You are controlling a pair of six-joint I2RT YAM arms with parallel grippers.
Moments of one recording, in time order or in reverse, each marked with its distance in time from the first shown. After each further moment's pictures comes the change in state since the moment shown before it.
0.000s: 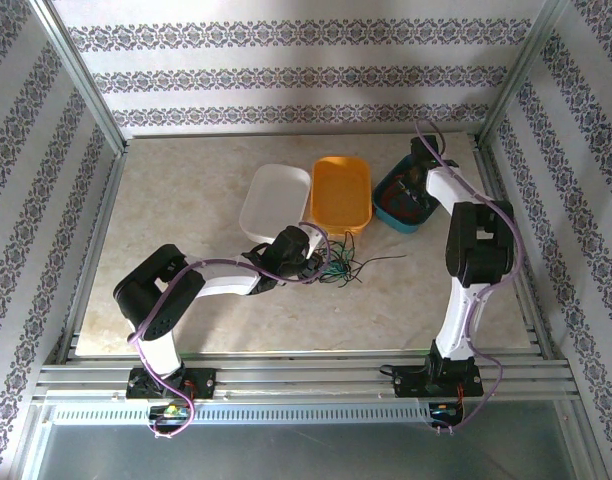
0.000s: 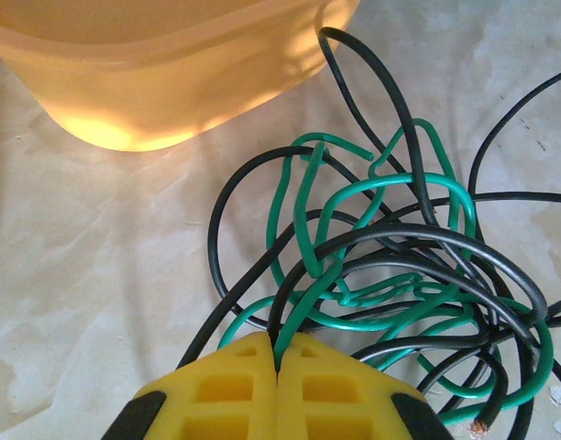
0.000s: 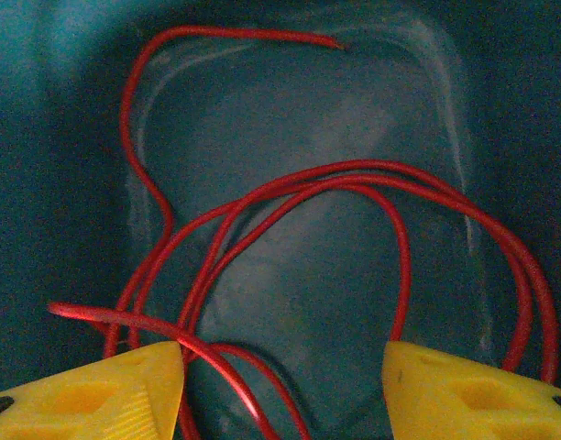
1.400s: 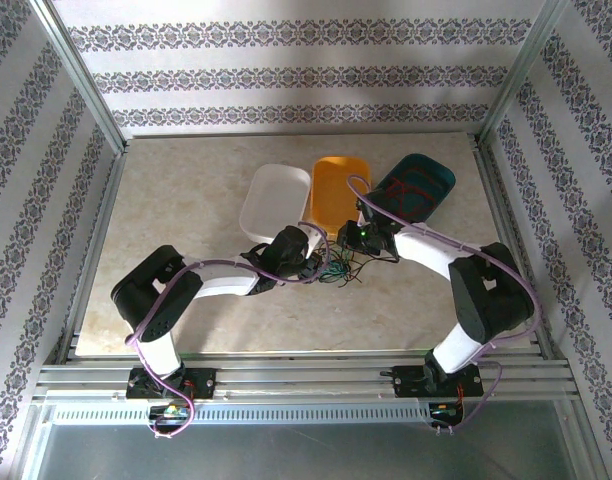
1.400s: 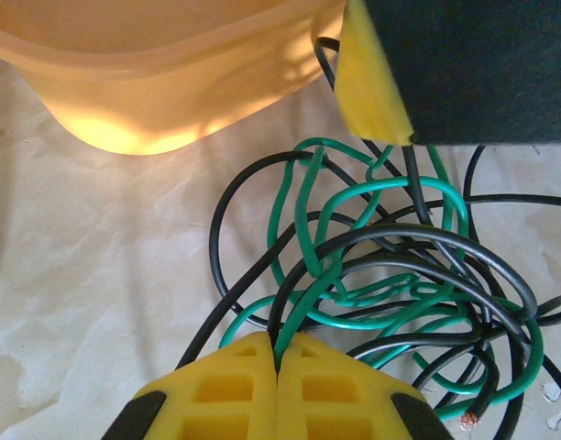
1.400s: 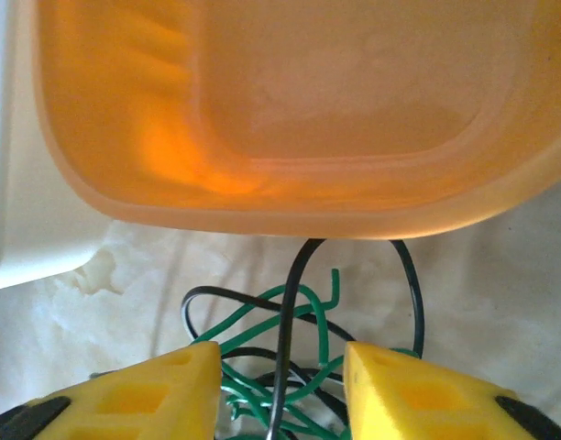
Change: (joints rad) left arm 0.000 -0.015 -0.008 0.000 -0.004 0.000; right arm 0.396 -0.384 -0.586 0.270 -0.356 -0.233
